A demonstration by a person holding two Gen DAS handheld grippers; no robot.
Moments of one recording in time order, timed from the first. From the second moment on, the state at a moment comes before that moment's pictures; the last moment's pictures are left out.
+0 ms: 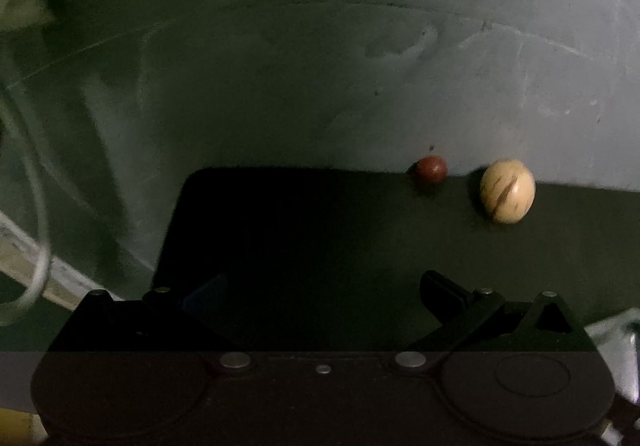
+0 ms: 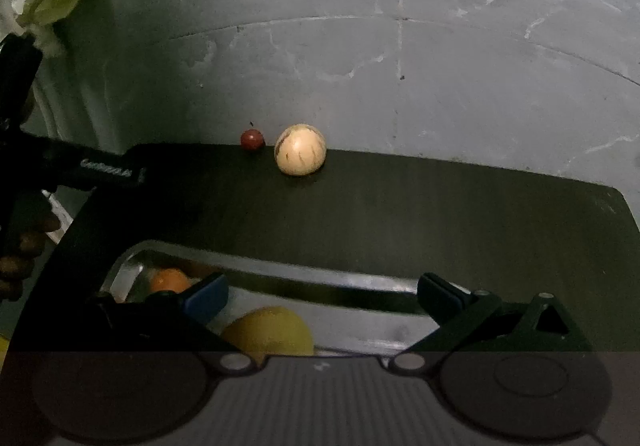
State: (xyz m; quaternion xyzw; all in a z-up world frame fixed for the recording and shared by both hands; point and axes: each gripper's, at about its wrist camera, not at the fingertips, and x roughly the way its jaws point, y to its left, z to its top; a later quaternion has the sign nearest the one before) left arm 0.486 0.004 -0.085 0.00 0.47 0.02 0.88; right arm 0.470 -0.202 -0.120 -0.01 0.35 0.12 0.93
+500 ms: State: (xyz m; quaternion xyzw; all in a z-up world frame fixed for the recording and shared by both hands) left arm 0.548 -0.021 -0.100 -0.06 0.45 -0.02 0.89; right arm 0.549 -0.168 -0.122 -0.11 0.30 0.14 0.94
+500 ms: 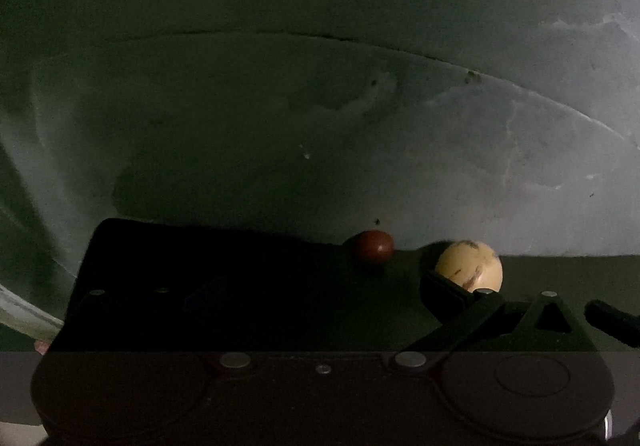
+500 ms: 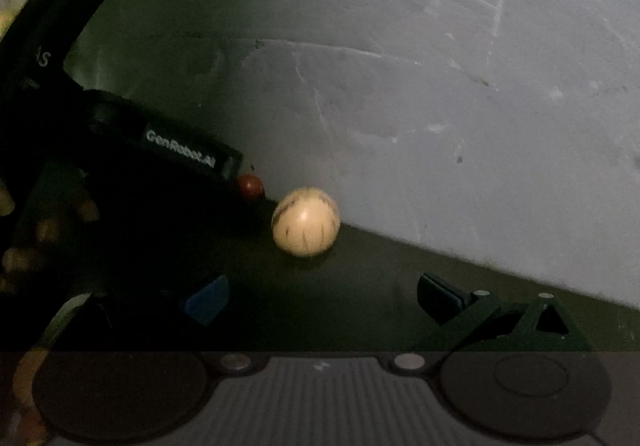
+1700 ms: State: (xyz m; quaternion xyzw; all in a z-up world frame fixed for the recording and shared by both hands) left arm 0.578 -0.028 -0.121 -0.12 0.46 -0.06 0.88; right arm 0.598 -0.156 -0.138 -0.11 0.31 0.18 0.93
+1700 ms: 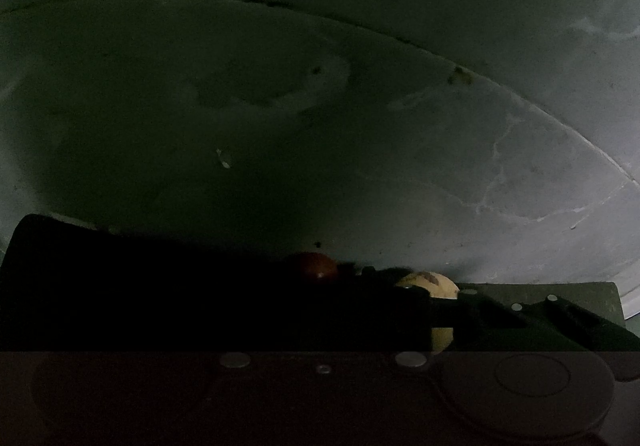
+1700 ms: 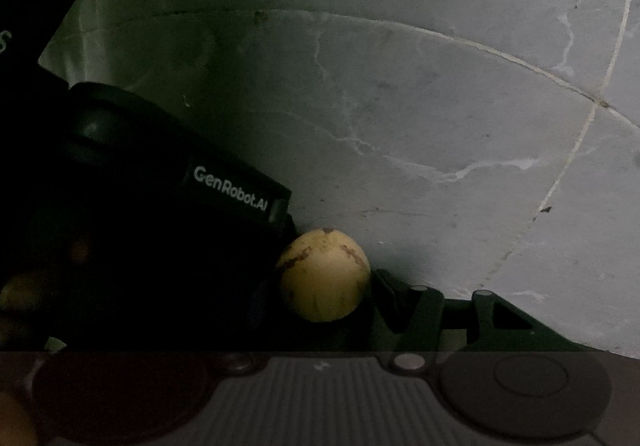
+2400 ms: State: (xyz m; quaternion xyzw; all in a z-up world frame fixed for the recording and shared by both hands) left arm 0.558 -0.030 -0.112 -0.11 0.46 -0.07 0.88; right arm 0.566 -0.177 -0.143 -0.09 0.29 0.18 0.94
